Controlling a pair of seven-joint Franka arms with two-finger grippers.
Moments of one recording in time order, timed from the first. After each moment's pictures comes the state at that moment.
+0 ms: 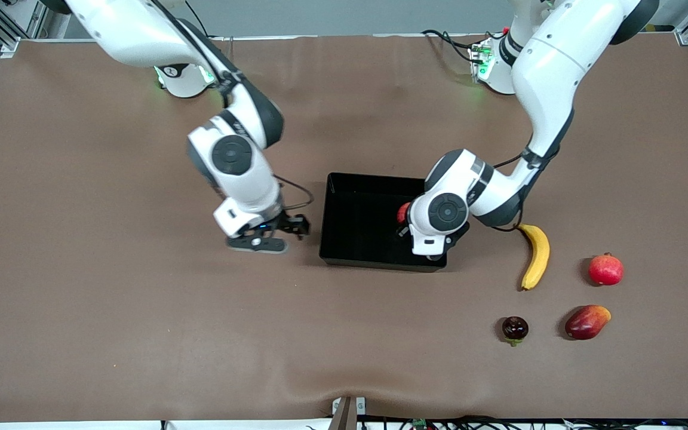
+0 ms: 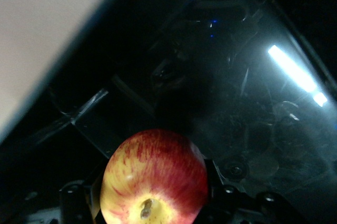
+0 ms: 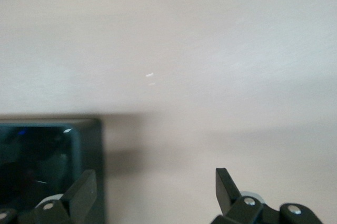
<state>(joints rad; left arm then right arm) -0.19 0.72 -0.44 -1.63 0.10 2.05 -1.38 0.20 0.48 0.37 -1.67 -0.23 2.18 0.73</state>
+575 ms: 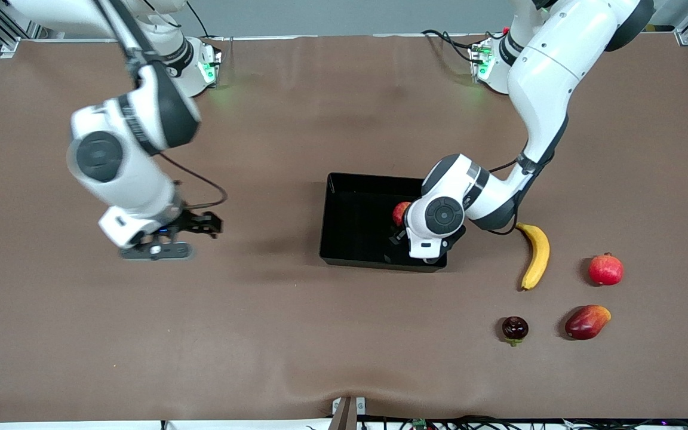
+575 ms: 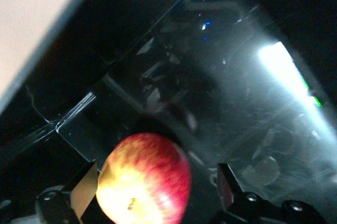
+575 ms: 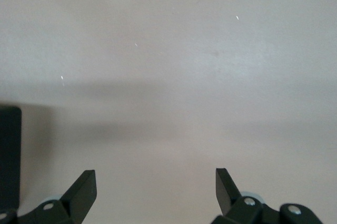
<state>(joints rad) -0.19 0.72 -0.43 -1.59 0.11 2.07 -1.38 -0.06 0.32 0.37 -1.67 -0.11 1.95 0.29</state>
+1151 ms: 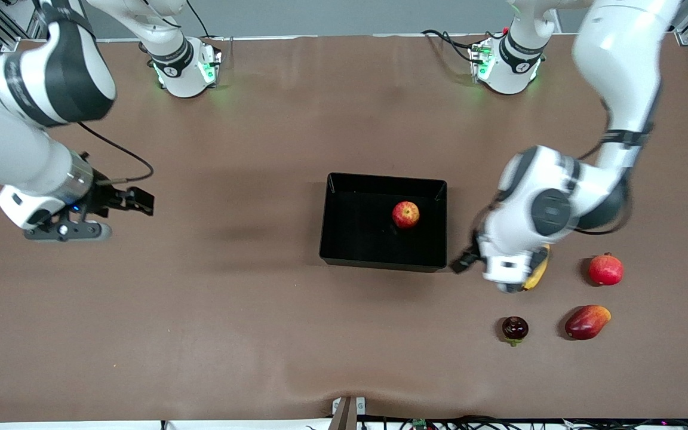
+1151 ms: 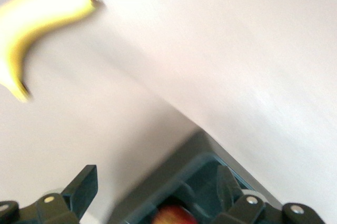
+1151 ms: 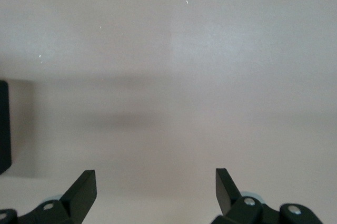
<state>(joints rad) 0.05 0.56 -0.42 -1.55 0.16 2.01 -1.03 -0.11 0.15 0.27 -1.67 -0.01 1.76 0.13</state>
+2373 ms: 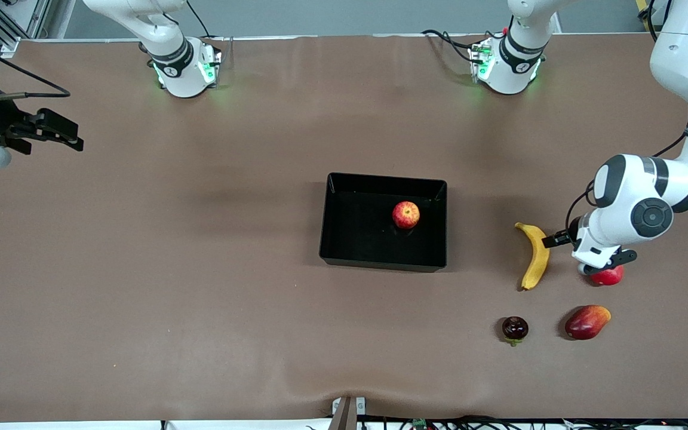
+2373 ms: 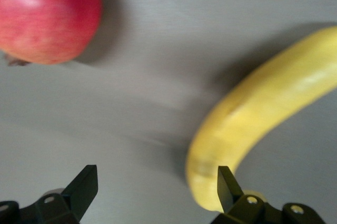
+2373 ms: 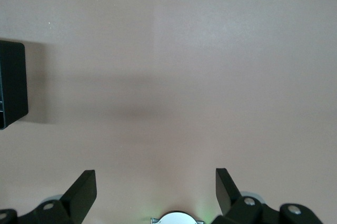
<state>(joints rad) 0.45 0.52 -0.45 -1.95 0.37 2.23 -0.51 0.03 0.02 0.00 -1.49 0.04 1.40 0.01</state>
